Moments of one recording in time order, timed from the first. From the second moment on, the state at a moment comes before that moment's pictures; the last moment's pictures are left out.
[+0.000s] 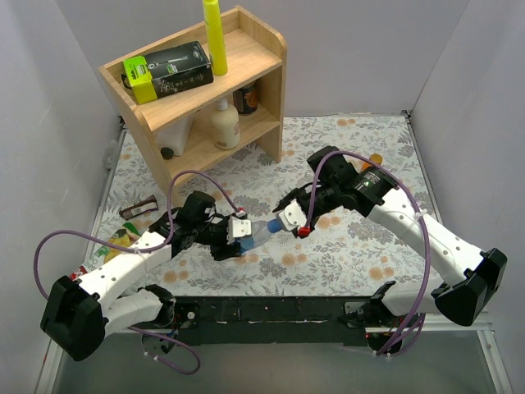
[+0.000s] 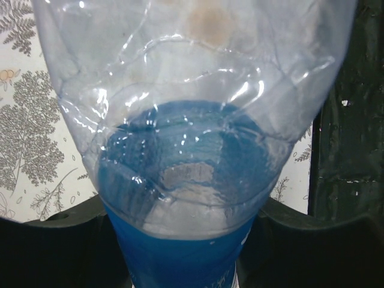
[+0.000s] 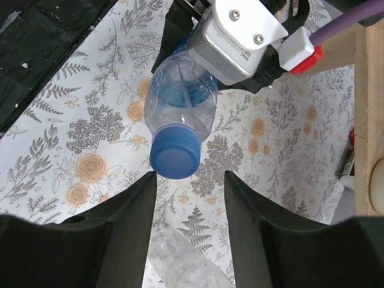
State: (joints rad) left arm -0.60 1.06 0.64 -0.45 0.64 0.71; right arm 0.78 1.29 1.34 -0.97 -0.78 -1.39
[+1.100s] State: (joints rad) left arm -0.60 1.09 0.66 -0.43 0.65 0.67; right arm 0.80 1.31 1.34 -1.02 -0.78 -1.55
